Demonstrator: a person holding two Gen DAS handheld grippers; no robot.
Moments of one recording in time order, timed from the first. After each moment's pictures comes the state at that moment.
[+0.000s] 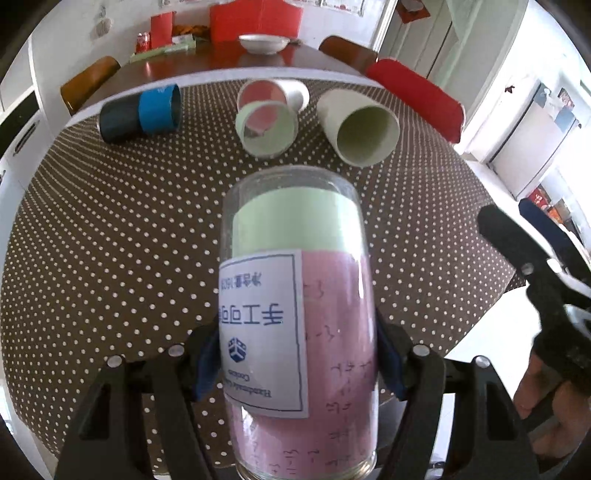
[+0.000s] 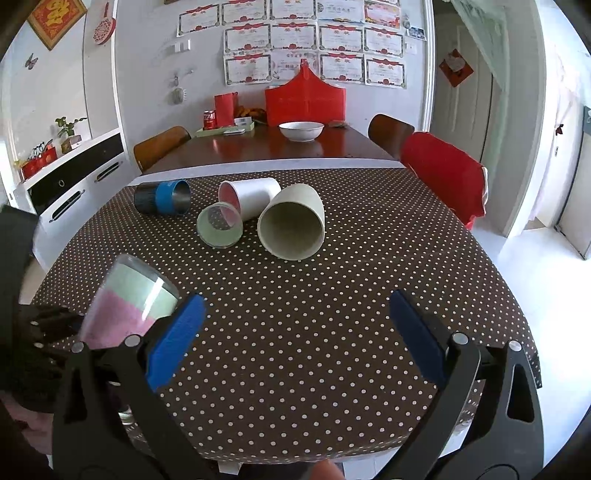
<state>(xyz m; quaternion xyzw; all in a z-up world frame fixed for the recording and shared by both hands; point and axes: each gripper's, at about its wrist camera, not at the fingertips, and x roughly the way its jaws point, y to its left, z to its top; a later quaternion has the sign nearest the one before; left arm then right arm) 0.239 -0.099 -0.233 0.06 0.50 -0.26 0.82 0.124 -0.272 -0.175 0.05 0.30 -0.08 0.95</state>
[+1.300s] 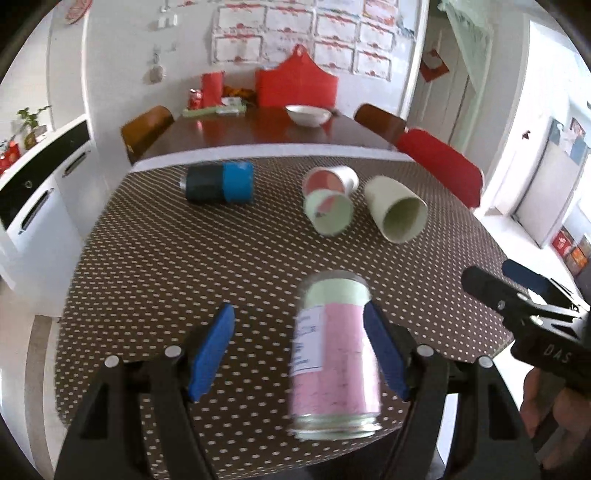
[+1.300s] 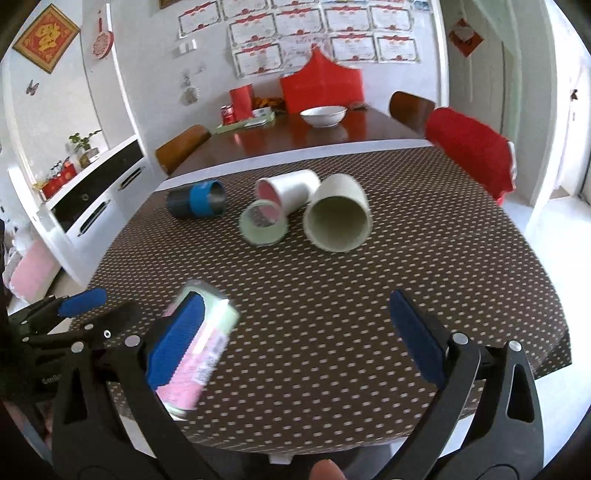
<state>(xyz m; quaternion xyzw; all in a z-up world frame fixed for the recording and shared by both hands) 0.208 -0.033 -0.171 0.04 0.38 -0.18 0.91 0.135 -0.242 -0.157 0.10 0.34 -0.03 0.94</state>
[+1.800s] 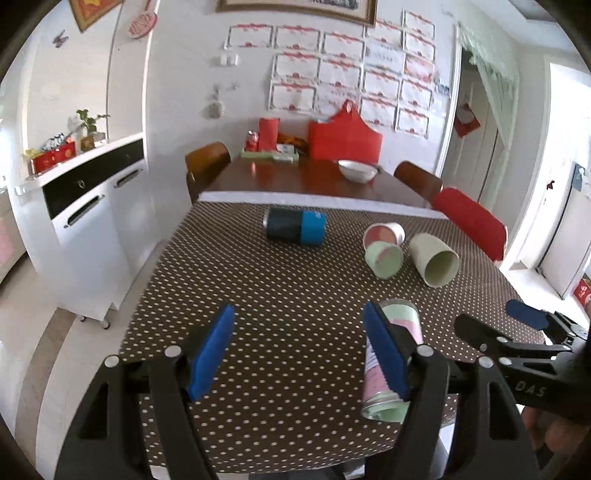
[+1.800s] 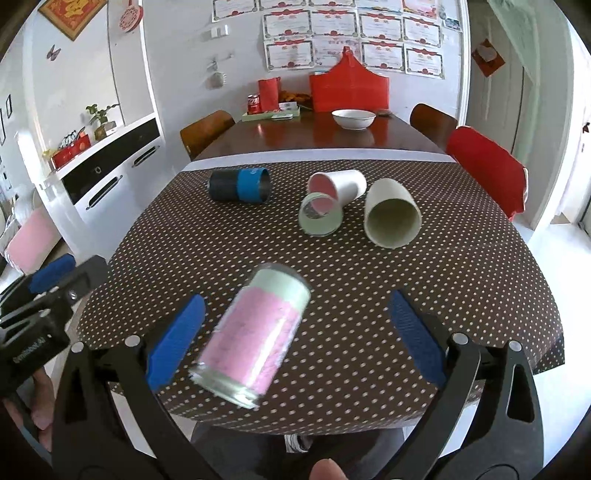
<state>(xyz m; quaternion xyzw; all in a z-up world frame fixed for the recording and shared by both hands) 0.165 0.052 -0.137 -0.01 0.29 -0.12 0.95 0.122 -0.160 -0.144 0.06 0.35 -0.01 0.93</state>
